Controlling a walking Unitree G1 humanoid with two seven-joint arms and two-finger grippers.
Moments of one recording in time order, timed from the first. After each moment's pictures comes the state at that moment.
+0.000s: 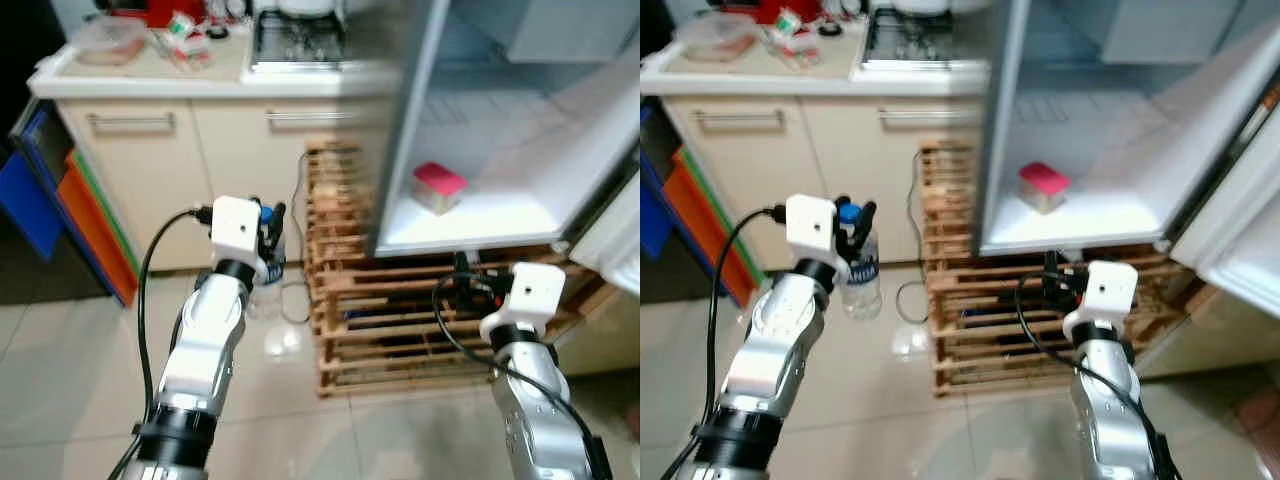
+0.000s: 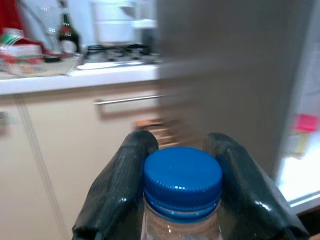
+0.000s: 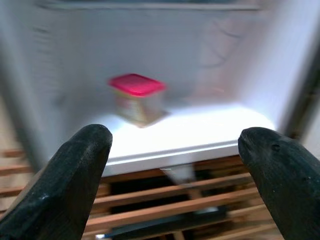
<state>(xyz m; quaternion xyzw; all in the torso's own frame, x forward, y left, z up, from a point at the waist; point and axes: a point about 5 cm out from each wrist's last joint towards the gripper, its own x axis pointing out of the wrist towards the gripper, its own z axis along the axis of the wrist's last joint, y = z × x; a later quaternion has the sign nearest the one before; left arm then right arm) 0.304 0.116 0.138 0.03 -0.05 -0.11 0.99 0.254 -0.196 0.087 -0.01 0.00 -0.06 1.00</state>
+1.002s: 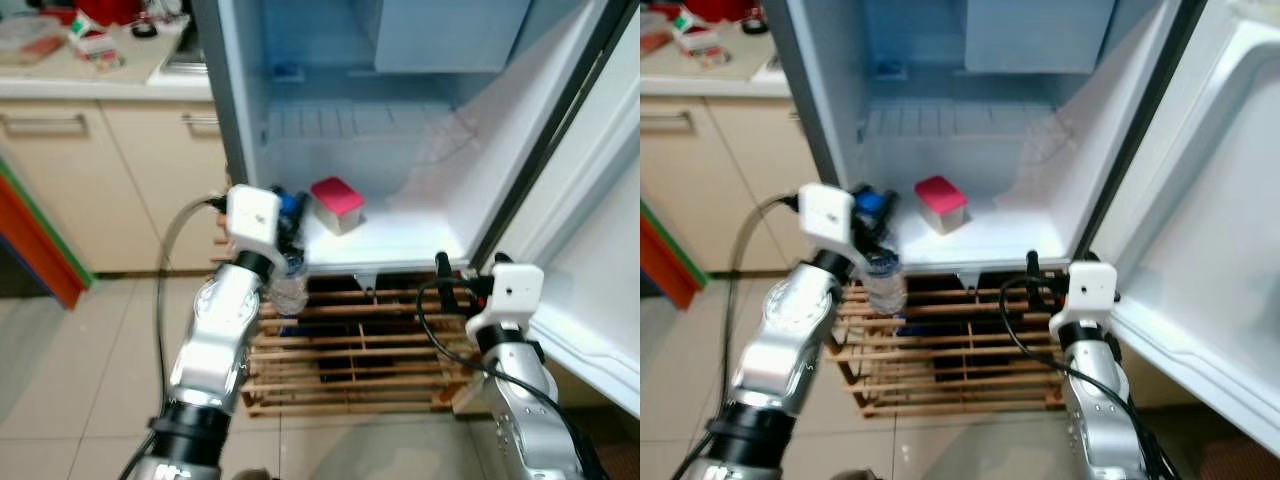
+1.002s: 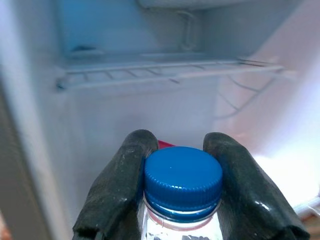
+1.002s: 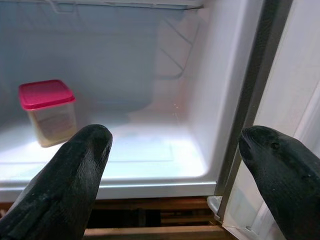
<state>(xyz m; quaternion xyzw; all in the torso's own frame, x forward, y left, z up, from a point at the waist) 0.305 0.086 0.148 0.01 -0.06 -0.19 0.98 0.255 -0.182 0.087 -0.02 -0.01 -0.02 1.00</state>
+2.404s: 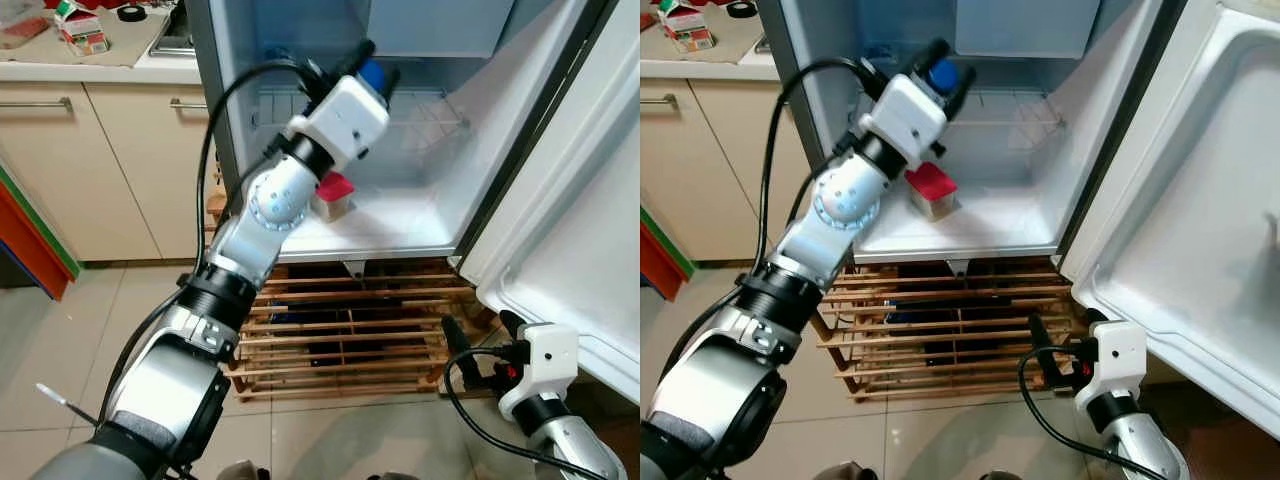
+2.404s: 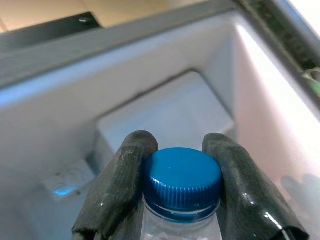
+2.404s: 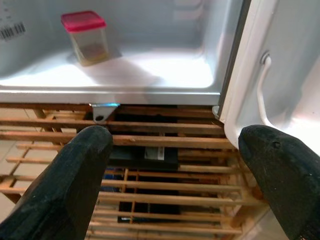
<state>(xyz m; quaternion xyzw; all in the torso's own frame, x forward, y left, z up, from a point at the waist) 0.349 0.037 0.254 0.27 -0.36 -0.25 0.86 0.179 -0.194 0.086 0.01 0.08 0.08 0.99</state>
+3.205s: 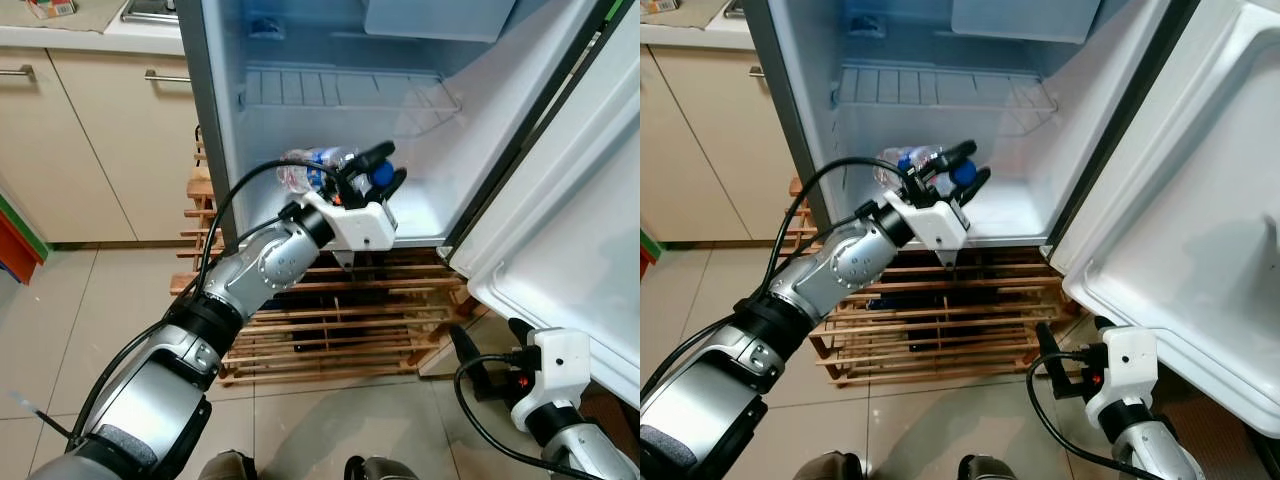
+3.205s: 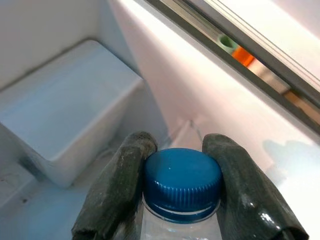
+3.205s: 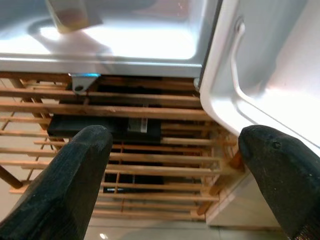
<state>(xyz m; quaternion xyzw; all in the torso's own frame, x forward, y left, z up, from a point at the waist) 0.338 0.040 0.180 0.43 -0.35 -0.30 0.77 0.168 -0.202 0.087 0.00 0.11 0.08 0.99</state>
